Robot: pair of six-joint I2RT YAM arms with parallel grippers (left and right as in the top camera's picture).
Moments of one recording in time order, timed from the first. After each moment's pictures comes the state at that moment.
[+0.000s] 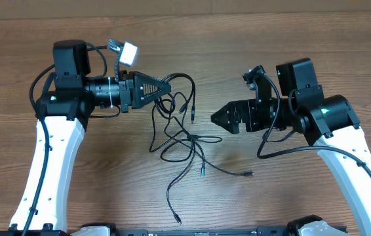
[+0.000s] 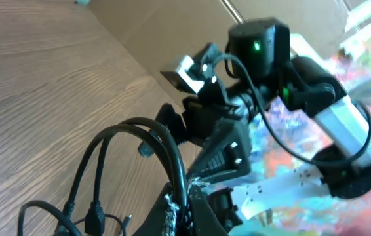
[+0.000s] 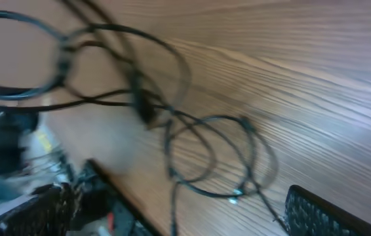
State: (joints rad) left arm -0.02 1.43 1.26 -0.58 1.41 -0.08; right arm 0.28 1.33 1.27 -0.96 -0.67 0.18
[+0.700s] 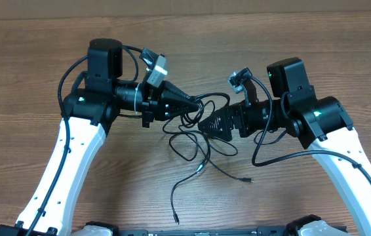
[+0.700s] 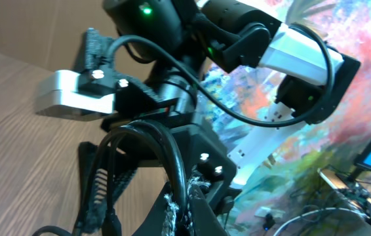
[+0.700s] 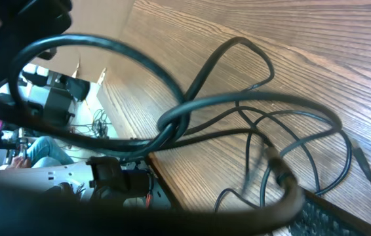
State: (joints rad) left arm -0.21 1.43 1.26 -0.50 1.53 0.22; right arm 0.34 1.33 1.27 -0.91 -0.84 0.15
